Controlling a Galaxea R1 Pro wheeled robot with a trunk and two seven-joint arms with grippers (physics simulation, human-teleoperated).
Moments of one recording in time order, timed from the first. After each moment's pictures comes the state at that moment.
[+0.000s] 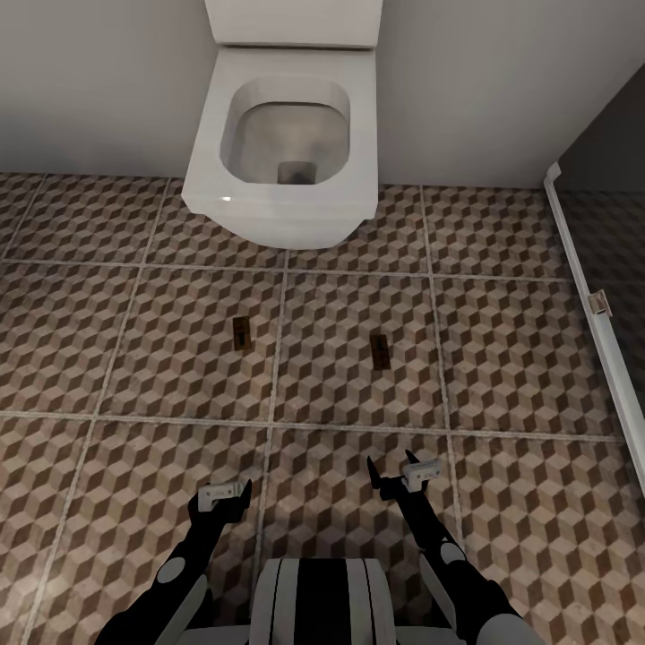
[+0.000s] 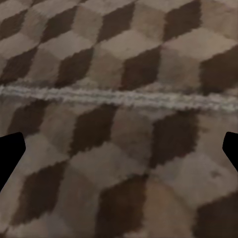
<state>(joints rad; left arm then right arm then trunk) -0.35 0.09 -0.32 -0.87 0.37 -0.20 0.14 -0.52 0.06 0.04 -0.53 -0.03 -0.60 0.18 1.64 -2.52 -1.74</state>
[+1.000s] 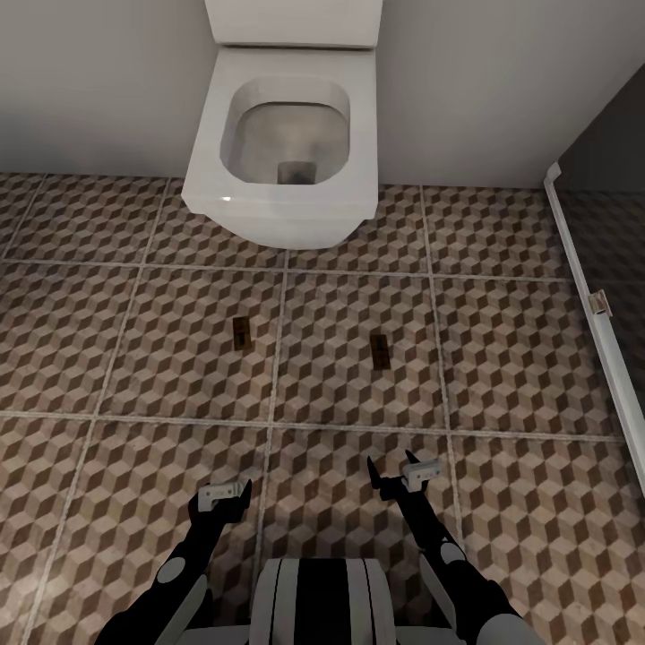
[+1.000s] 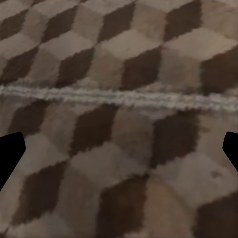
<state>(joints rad) -0.35 0.09 -0.32 -0.88 0.37 -0.20 0.14 -0.52 0.06 0.04 -0.53 -0.03 -0.60 0.19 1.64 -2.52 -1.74</state>
